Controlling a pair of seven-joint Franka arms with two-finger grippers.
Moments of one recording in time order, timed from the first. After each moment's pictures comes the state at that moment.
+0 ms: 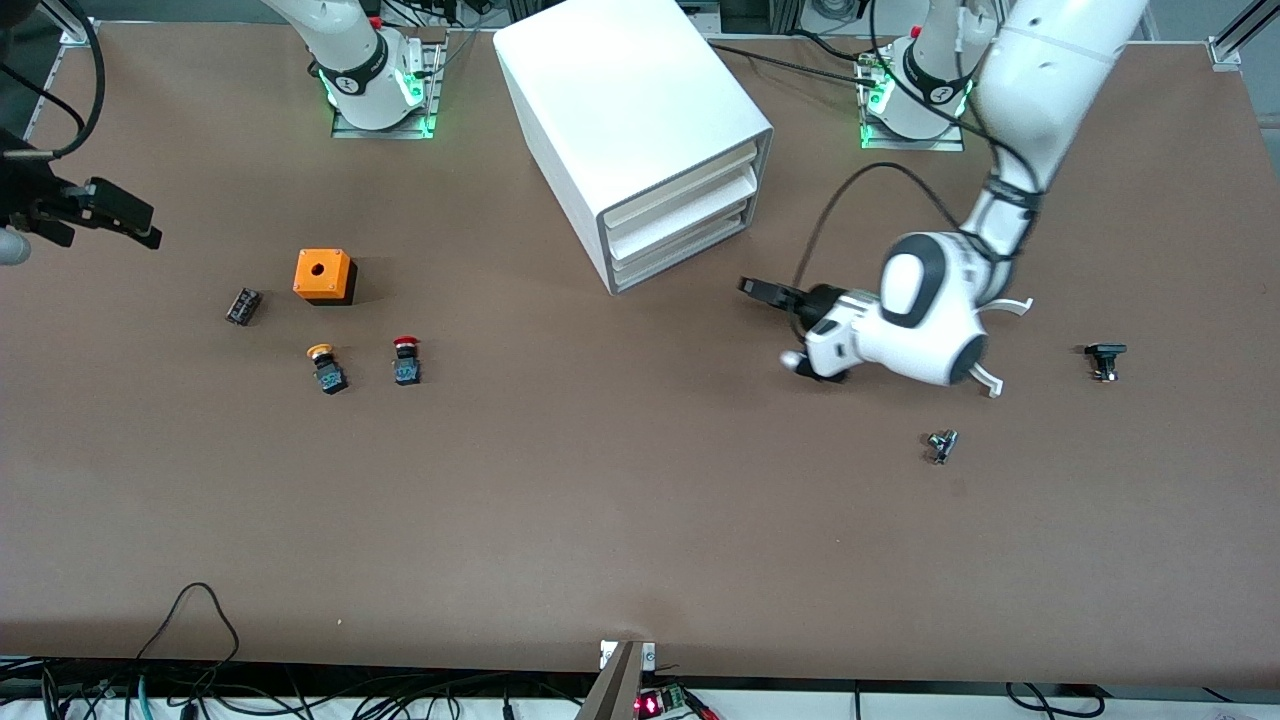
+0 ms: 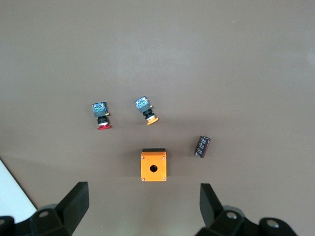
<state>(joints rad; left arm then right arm) -0.16 0.55 -0.21 -1.95 -0.84 1.92 0.32 0.09 -0.03 -0.13 -1.65 -0.02 1.59 -0.02</state>
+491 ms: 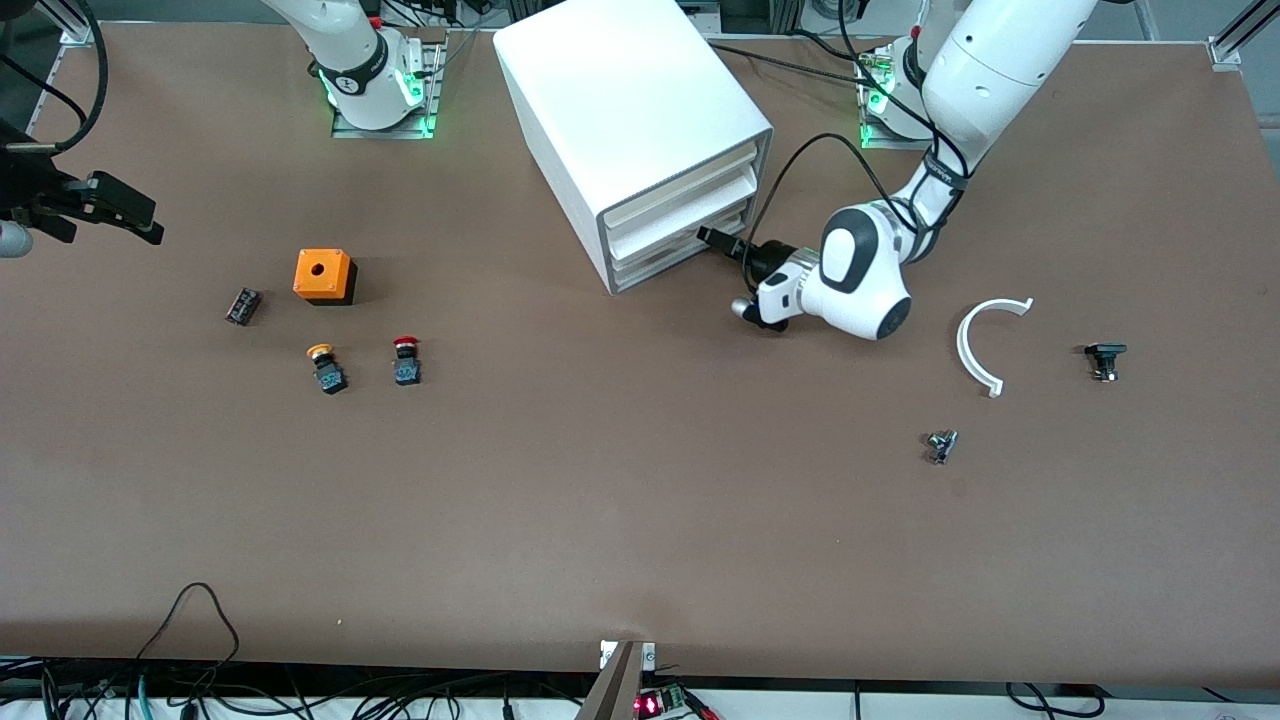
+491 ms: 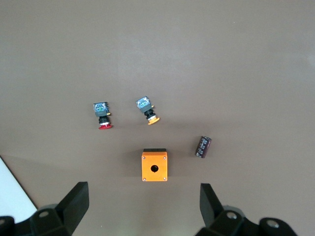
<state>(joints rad) -0.20 0.57 -0.30 -2.11 -0.98 1.98 0.47 0.09 -0.03 -0.12 -1.66 -0.02 1.60 -0.02</state>
